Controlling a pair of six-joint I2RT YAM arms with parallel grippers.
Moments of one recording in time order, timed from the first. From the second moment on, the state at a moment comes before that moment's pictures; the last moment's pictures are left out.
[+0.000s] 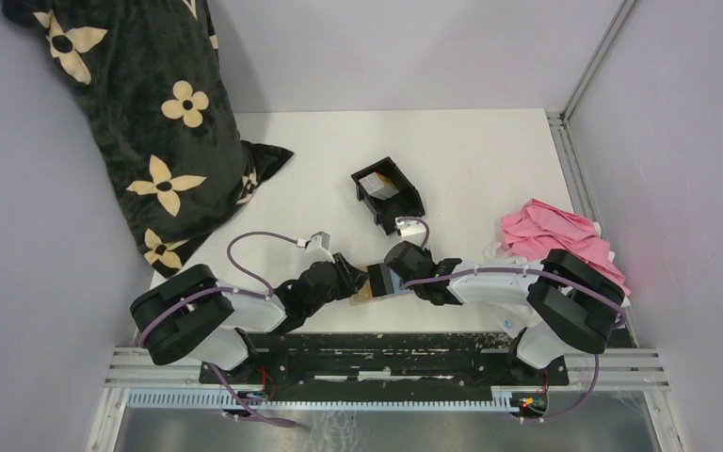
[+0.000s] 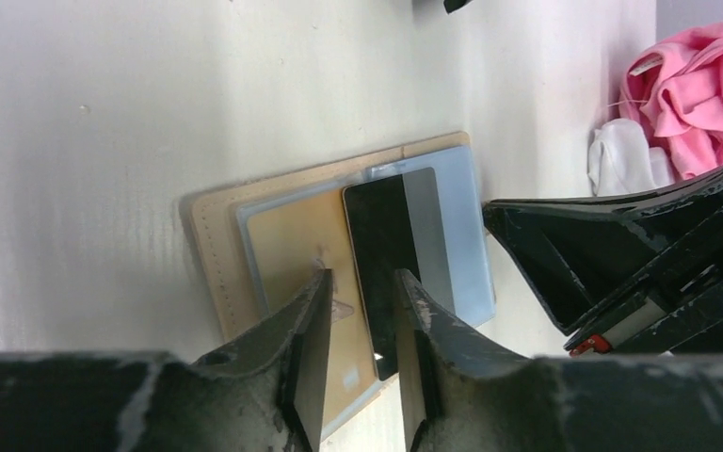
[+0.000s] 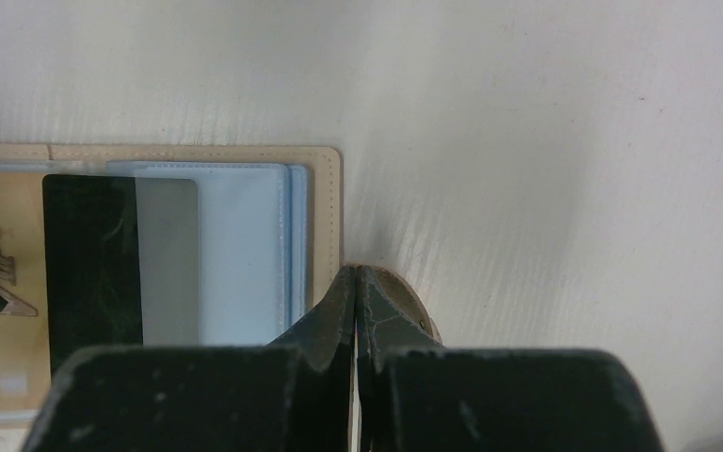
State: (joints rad) left arm -0.93 1.44 0.25 0.69 -0.29 -1.05; right arm 0.98 1.55 0.68 -0.10 0.56 0.58
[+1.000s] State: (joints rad) left arm -1.03 1.42 0.36 0.50 -0.34 -0.79; right arm 0.98 1.55 0.68 -0.10 0.56 0.58
